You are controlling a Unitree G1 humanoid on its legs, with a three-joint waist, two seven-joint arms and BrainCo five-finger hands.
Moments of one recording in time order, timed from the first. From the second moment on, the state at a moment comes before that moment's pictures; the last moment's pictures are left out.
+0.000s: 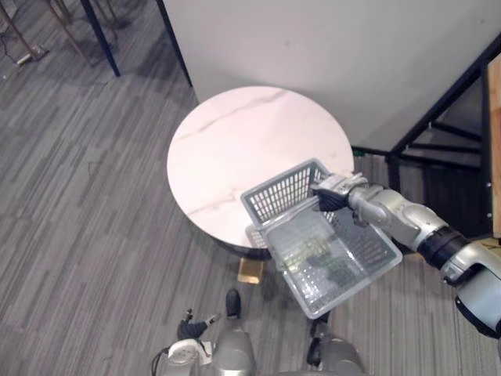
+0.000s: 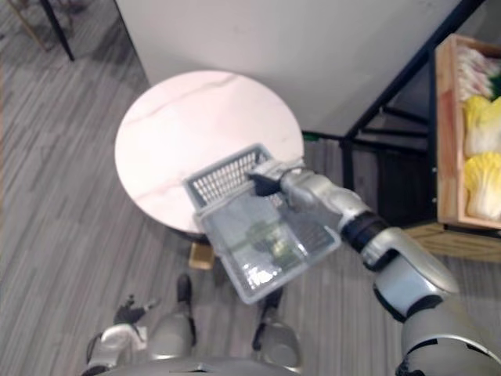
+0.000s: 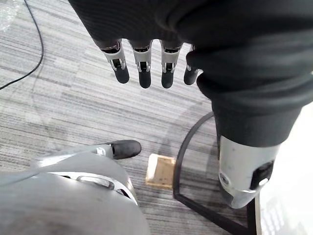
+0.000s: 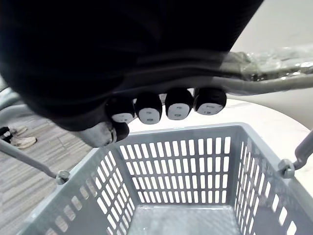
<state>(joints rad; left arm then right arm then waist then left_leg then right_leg) 0.03 0.17 0.09 1.08 -0.05 -0.14 0.22 -0.80 -0.70 0.84 0.43 -0.49 -0.28 0.10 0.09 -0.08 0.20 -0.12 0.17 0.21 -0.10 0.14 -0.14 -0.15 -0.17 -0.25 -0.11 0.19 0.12</state>
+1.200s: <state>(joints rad) 0.18 0.13 0.17 1.14 0.13 -0.11 0.15 0.12 -0.67 0.15 0.26 -0.47 -0.26 0.09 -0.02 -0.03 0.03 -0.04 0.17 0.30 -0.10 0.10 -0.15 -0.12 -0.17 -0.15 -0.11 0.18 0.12</state>
